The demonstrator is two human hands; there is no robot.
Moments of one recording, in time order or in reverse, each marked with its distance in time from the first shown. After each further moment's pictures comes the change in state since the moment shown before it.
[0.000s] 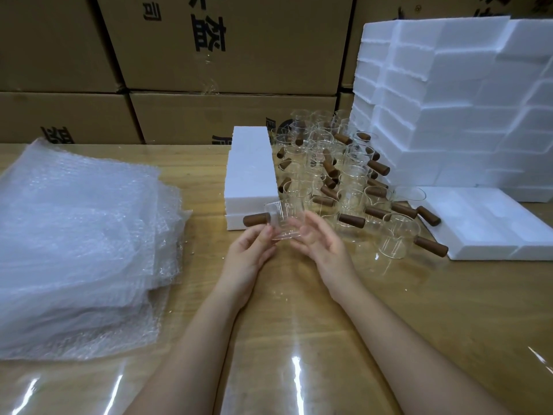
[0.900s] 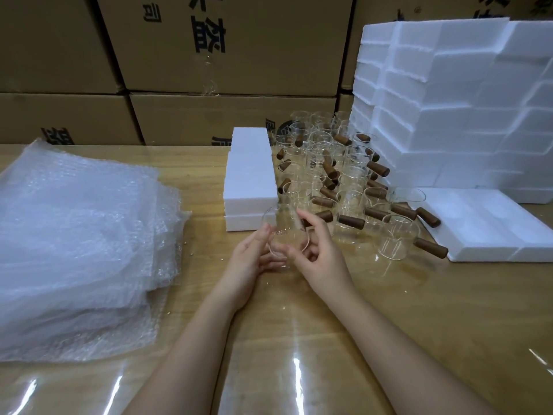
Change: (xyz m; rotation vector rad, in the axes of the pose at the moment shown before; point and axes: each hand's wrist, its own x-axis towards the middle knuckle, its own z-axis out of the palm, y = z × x) left_hand 0.000 0.002 0.003 0.100 -0.069 -0.076; right_hand -0.006 0.006 0.001 -0.553 0.048 -0.193
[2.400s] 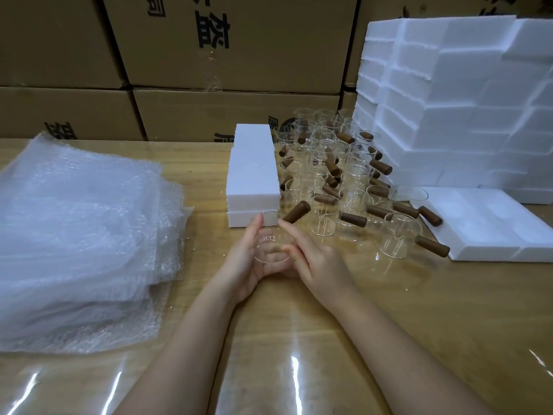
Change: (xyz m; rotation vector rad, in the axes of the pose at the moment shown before) left_hand 0.000 0.011 -0.003 -0.179 -0.008 -0.177; right_hand -0.008 -0.017 -0.005 -0.391 -0.039 -0.432
